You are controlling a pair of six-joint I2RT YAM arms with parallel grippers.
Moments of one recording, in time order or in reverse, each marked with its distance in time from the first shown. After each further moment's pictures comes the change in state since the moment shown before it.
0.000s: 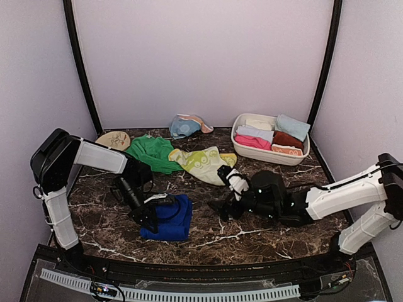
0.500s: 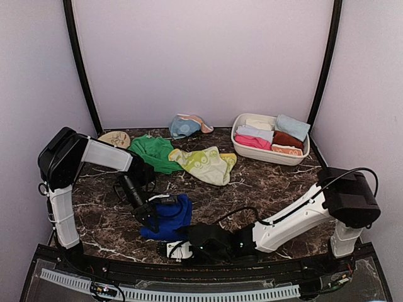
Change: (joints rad) left arm 0.018 0.102 0.087 -0.084 0.002 -0.080; right arm 0.455 0.449 0.307 -0.048 0.125 -0.621
